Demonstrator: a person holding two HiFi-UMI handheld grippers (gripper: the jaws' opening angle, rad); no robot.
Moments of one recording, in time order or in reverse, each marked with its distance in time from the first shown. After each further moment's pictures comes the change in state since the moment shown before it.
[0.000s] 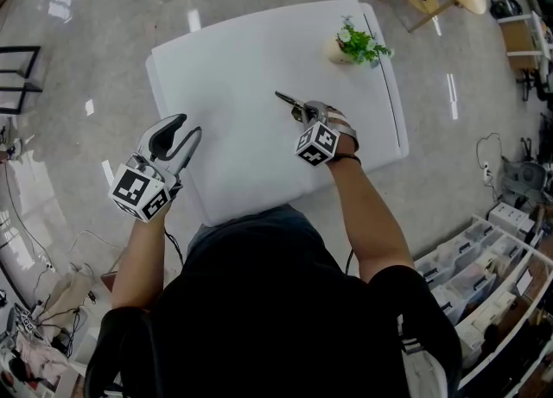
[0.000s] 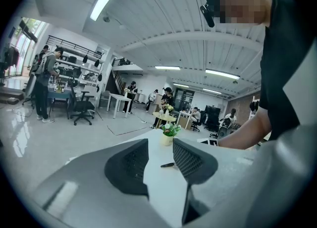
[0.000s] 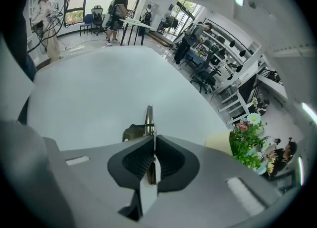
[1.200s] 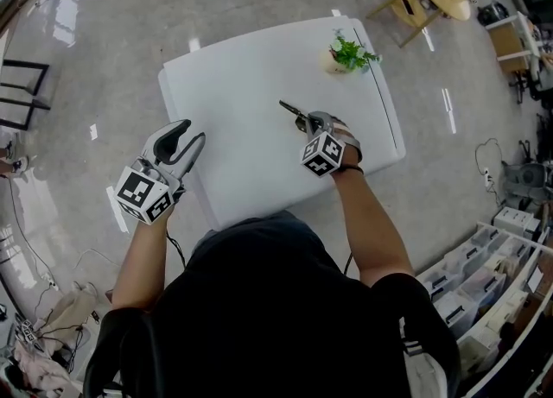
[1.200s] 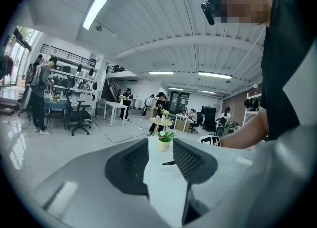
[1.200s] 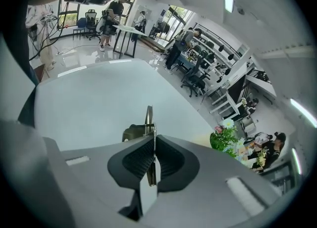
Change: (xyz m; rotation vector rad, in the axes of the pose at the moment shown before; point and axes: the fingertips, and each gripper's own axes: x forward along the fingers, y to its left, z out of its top) left arm -0.038 -0.021 0.027 0.075 -0.055 -0.035; right arm -0.061 -0.003 0.016 0.066 -0.046 -0.083
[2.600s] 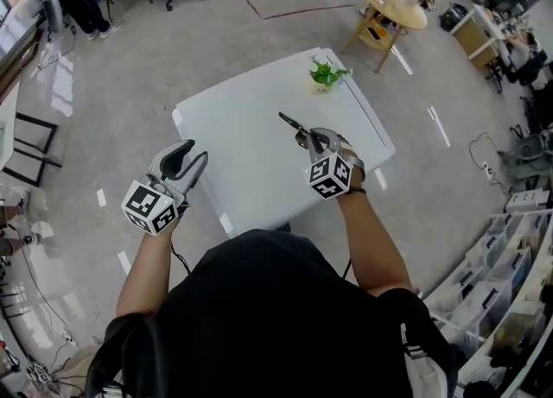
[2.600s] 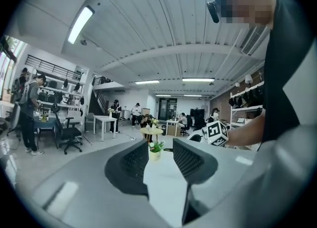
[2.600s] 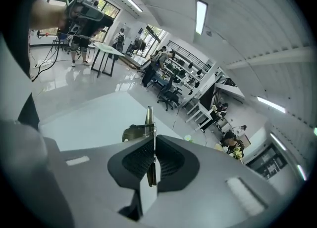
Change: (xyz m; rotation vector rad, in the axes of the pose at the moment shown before) left arm -0.080 -0.043 0.053 0.137 -0.082 -0.114; right arm -0.168 -0.004 0.061 0.168 -0.167 -0.263
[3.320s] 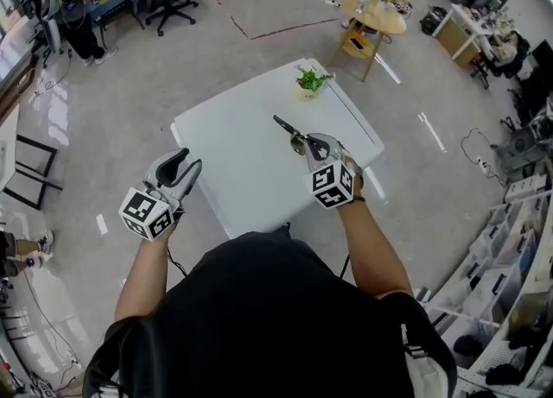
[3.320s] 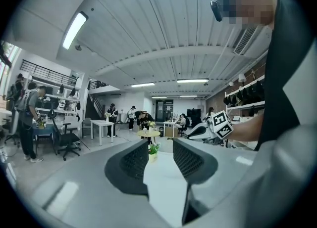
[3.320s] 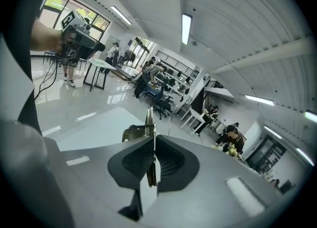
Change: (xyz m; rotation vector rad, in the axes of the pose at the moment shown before) left arm -0.036 -0.031 0.019 0.057 -0.016 -0.032; right arm -0.093 -0.003 0.031 0.118 -0.111 -0.075
